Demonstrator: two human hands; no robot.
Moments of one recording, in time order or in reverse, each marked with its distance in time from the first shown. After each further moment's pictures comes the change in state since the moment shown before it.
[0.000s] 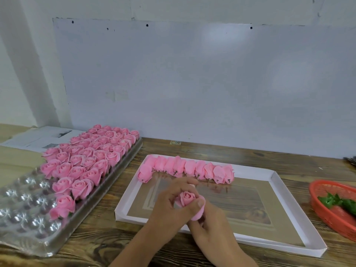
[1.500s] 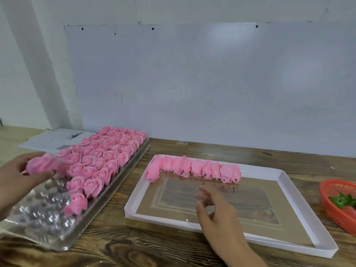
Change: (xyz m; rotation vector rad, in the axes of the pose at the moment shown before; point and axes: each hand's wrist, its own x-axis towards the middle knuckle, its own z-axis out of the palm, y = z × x) left_hand -0.015 0.004 -0.345 0.615 0.484 -0.383; right_hand 0.003 0.000 -0.002 0.051 0.103 0.117
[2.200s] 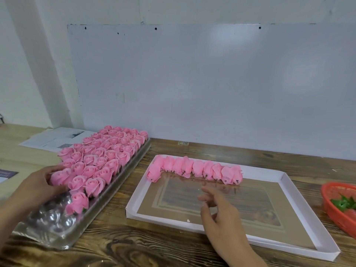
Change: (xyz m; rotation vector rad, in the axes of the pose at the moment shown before) left_hand 0.009 -0.024 0.032 0.236 -0.091 -0.086; right_hand -0.001 -0.003 -0.002 0.000 -0.003 0.020
